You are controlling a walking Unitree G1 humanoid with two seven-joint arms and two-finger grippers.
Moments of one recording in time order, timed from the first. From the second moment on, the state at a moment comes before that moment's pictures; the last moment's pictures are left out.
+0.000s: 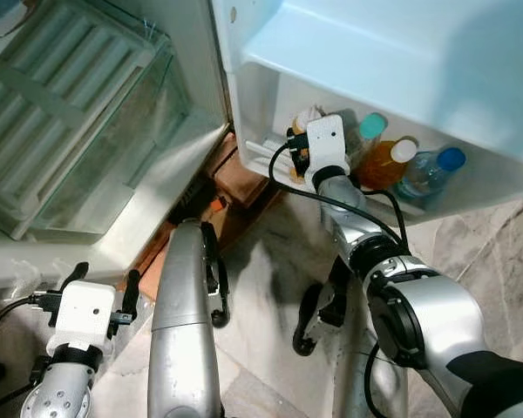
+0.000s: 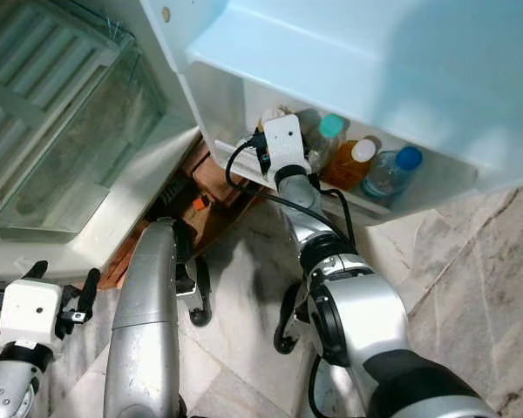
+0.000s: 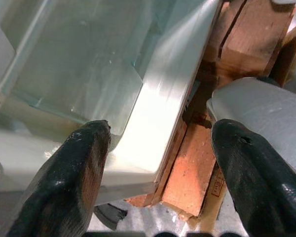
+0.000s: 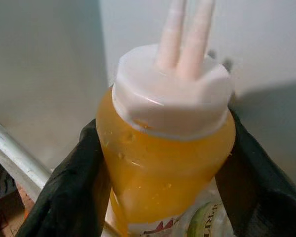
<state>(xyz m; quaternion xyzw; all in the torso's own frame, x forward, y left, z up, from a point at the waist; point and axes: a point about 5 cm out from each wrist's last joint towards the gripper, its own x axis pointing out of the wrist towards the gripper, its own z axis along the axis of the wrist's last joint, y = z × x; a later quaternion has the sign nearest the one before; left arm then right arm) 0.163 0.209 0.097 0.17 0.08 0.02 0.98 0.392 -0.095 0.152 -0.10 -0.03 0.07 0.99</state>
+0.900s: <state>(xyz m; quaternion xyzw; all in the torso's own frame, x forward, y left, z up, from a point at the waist) 0.241 0.220 0.089 0.17 0.04 0.02 0.99 0.398 -0.105 0.175 -0.11 -0.08 0.12 0.98</state>
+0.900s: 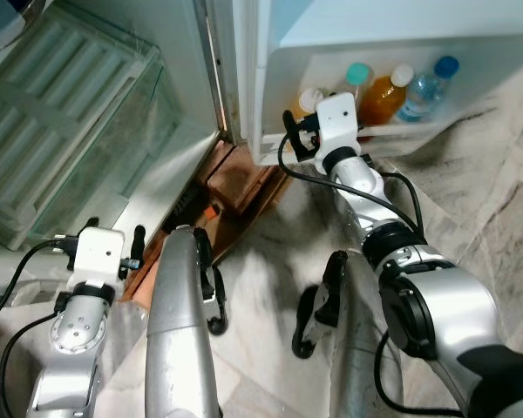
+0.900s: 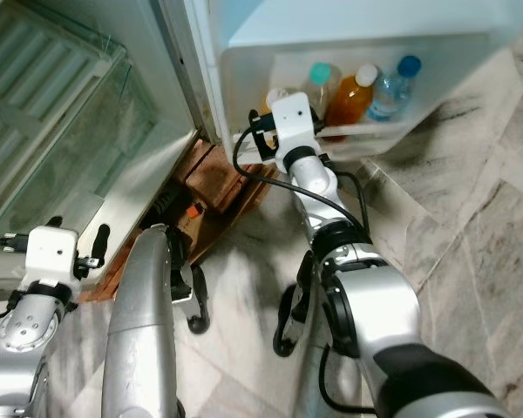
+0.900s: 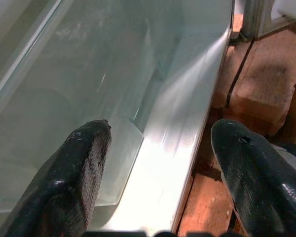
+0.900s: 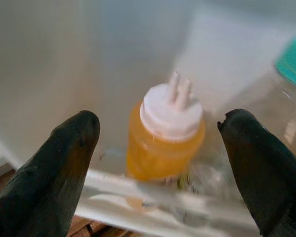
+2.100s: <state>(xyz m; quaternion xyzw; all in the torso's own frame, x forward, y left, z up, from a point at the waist) 0.238 0.204 0.057 0.11 0.04 0.03 0.99 0.289 -0.144 0.095 -0.02 -0.05 0.09 0.99</state>
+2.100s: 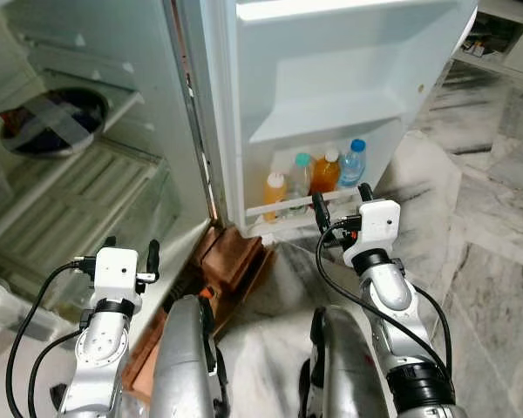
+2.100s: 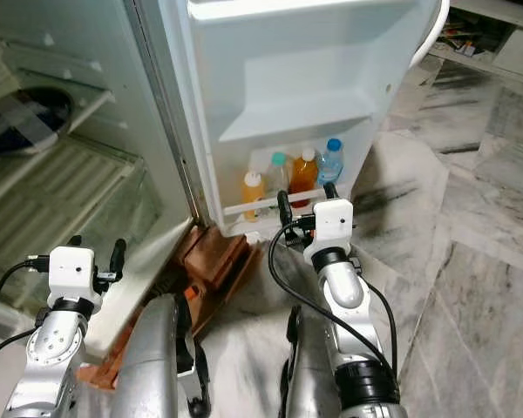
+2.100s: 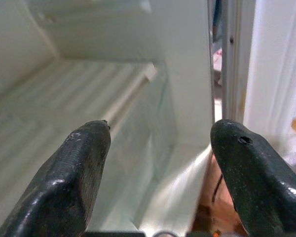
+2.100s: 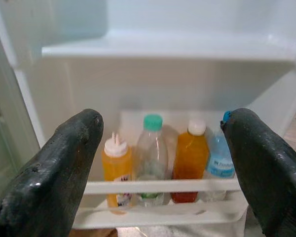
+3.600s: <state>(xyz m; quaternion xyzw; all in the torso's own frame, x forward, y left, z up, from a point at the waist) 0.253 0.204 0.061 0.14 0.01 0.04 0.99 0.304 -0.130 0.074 0.04 0.03 0.10 0.99</state>
